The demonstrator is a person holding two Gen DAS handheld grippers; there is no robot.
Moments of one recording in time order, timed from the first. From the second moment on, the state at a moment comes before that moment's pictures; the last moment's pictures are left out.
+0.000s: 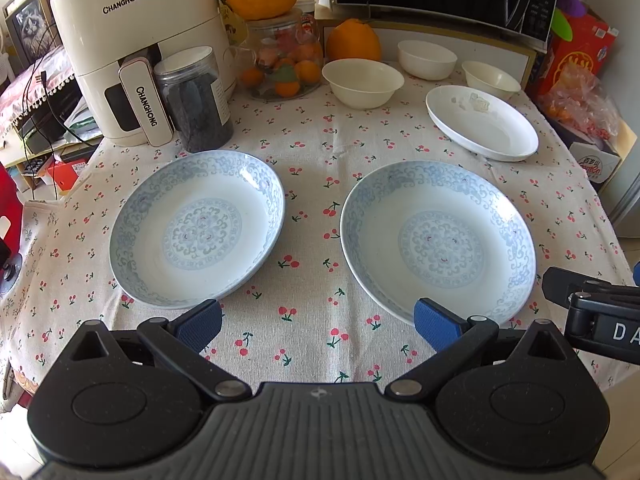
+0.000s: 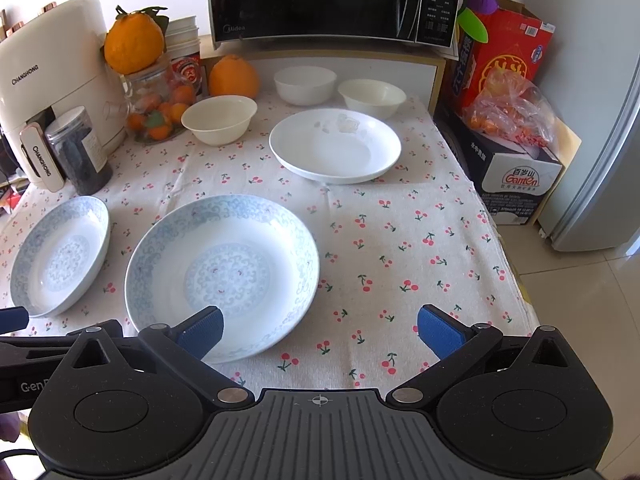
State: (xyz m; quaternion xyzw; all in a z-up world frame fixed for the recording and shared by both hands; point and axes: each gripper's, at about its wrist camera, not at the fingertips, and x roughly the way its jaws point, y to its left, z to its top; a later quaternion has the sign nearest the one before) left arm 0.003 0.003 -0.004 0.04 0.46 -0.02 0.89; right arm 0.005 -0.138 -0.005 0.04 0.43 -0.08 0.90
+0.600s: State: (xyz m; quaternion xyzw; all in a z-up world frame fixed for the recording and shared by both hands) left arm 0.002 0.003 -0.005 0.04 0.46 -0.02 0.89; right arm 0.005 -0.138 -0.005 0.04 0.44 -0.08 0.90
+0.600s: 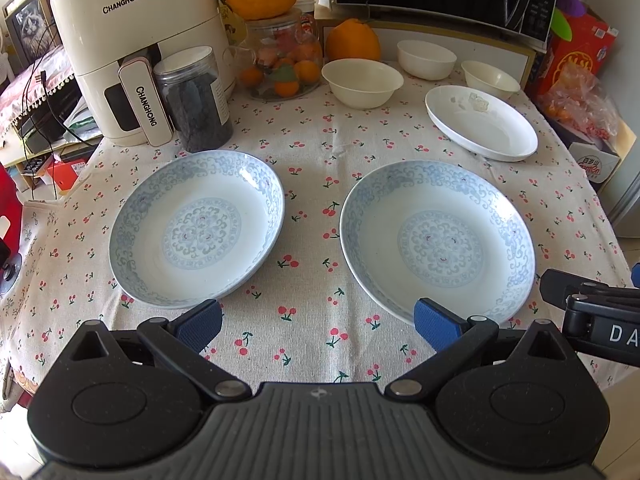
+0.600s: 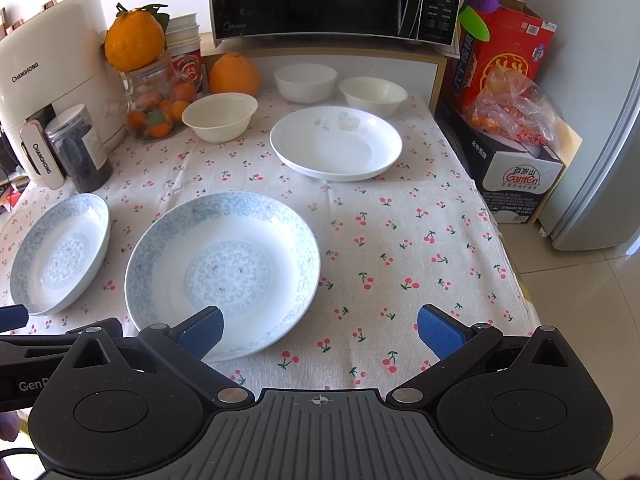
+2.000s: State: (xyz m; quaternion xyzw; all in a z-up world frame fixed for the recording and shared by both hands) left arm 0.021 0.021 -0.012 -0.04 0.48 -0.08 0.87; right arm 0.015 -0.163 -0.023 0.12 0.44 -0.02 0.89
